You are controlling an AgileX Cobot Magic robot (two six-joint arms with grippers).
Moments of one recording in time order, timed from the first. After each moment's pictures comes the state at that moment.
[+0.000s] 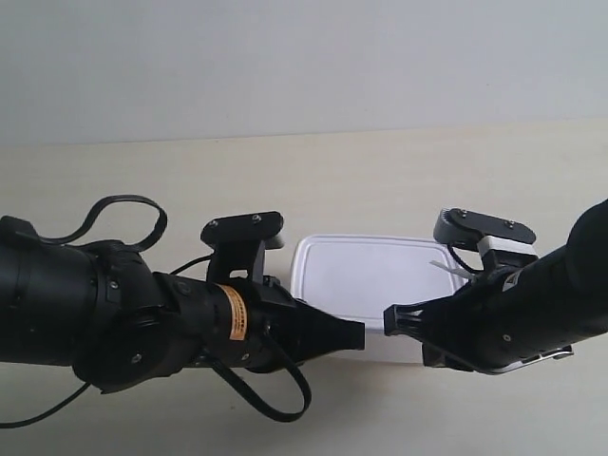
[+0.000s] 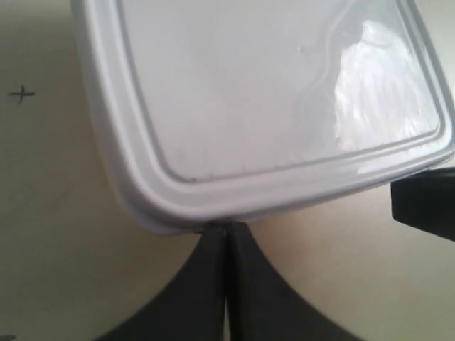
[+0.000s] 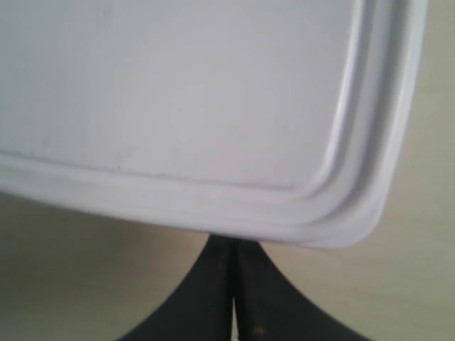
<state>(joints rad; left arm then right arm) -0.76 1.80 -0.81 0.09 -0.07 -0.74 0.47 1.57 -0.59 0.53 0.28 0.00</state>
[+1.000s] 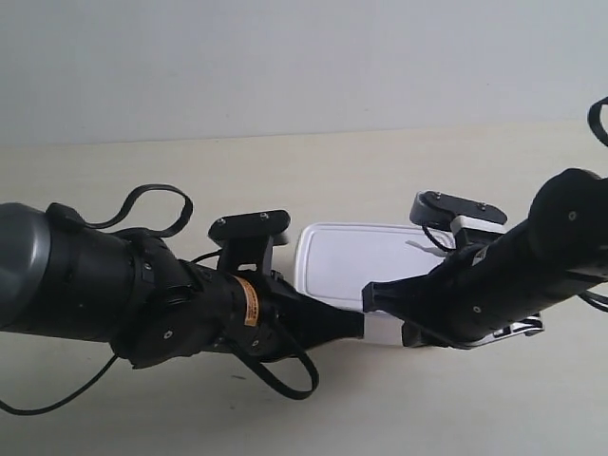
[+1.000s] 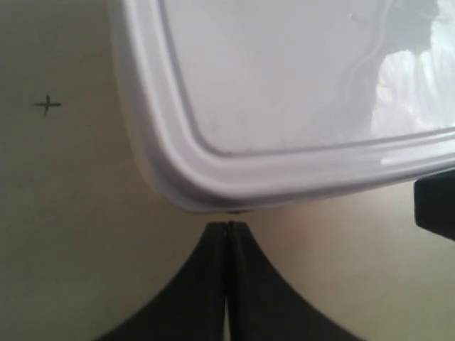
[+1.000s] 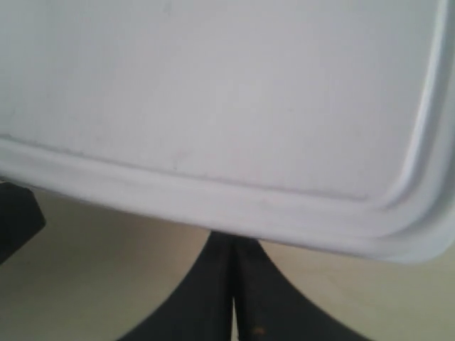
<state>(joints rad) -0.73 1.88 -0.89 0.10 -0.01 -0.74 0.47 1.65 -0.70 0.51 0.33 0.02</state>
